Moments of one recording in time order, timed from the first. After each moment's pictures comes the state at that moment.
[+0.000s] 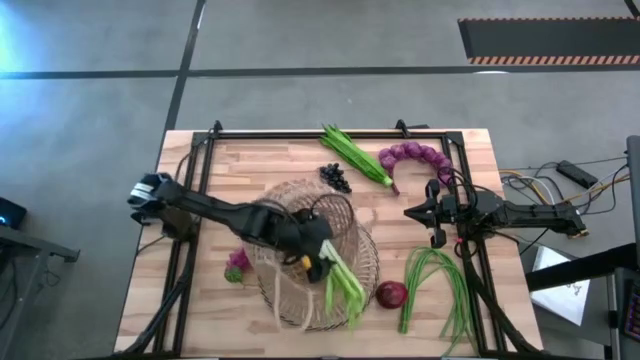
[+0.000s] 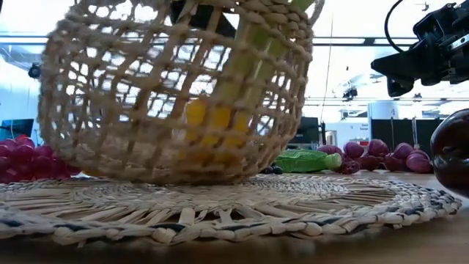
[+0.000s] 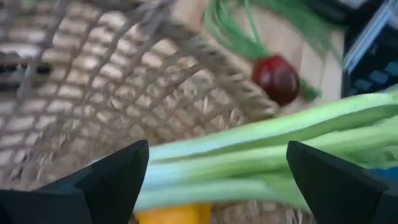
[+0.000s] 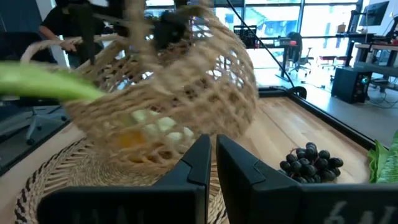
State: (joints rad) left arm -0.27 1.67 1.51 -0.63 -0.21 -0.61; right arm 0.00 0.04 0.01 0.02 0.00 0.02
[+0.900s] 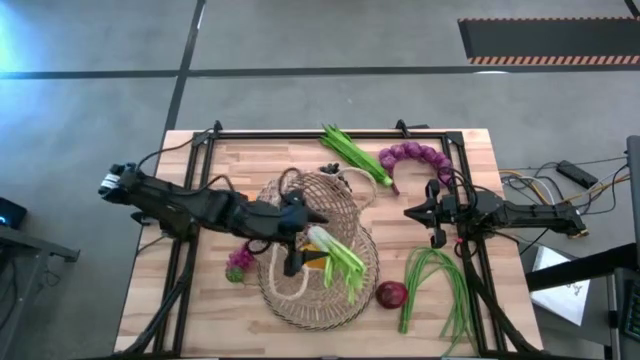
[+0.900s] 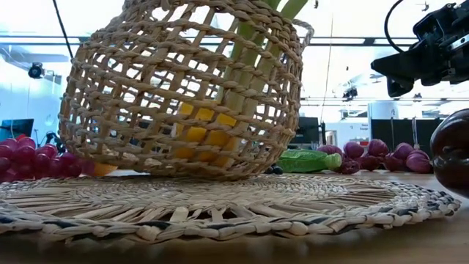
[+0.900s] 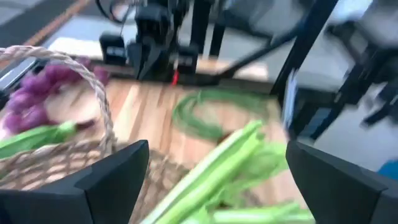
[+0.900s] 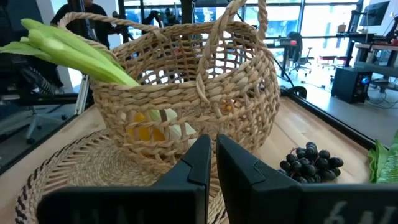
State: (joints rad) left arm -0.31 1.45 1.47 -0.43 -0.25 -0.28; right arm 0.00 0.04 0.01 0.02 0.00 0.02
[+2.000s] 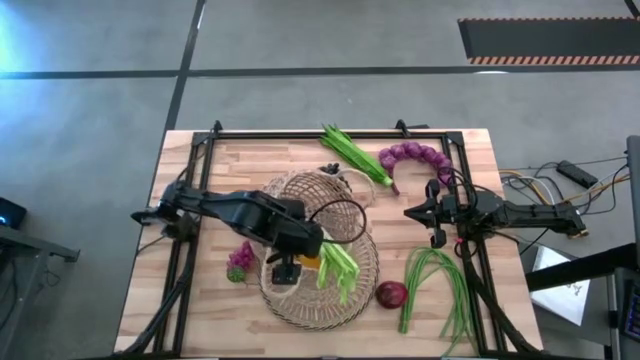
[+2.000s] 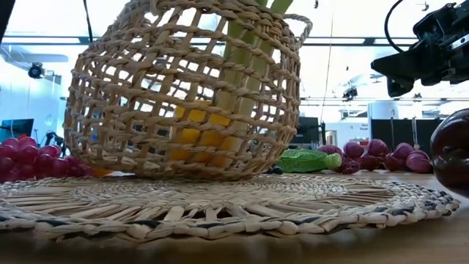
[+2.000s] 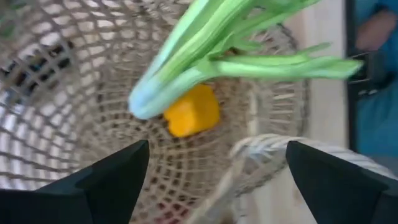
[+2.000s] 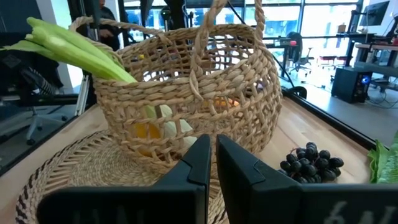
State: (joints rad) left arm -0.32 1.91 2.27 -1.57 -0.10 -0.25; right arm 0.00 0.04 0.01 0.01 0.00 0.02
